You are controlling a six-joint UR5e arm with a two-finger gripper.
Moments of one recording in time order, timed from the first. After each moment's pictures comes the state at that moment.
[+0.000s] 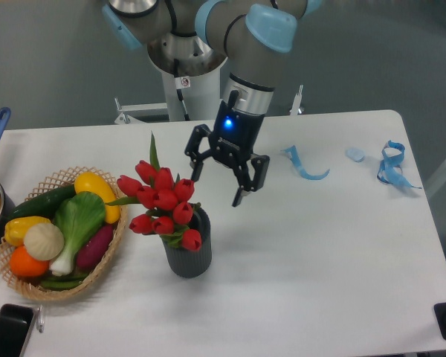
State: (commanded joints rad) arm 2.59 -1.60 -2.02 -0.76 0.82 1.14
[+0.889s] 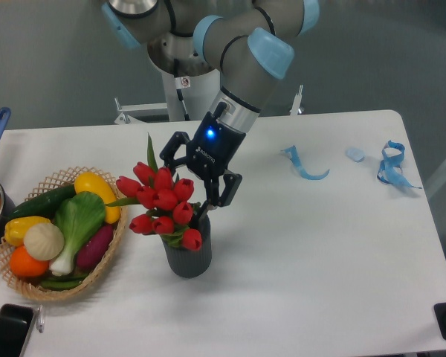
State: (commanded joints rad) arm 2.58 -1.69 -1.98 -0.75 0.75 1.24
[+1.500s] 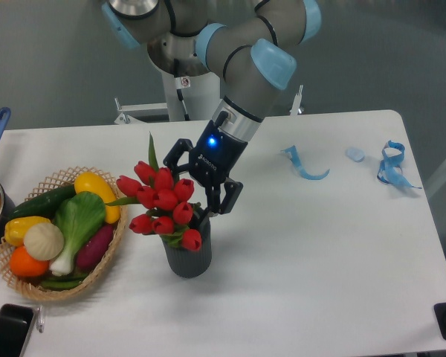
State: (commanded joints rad) arm 2.57 -1.73 -1.96 -0.75 0.75 1.27
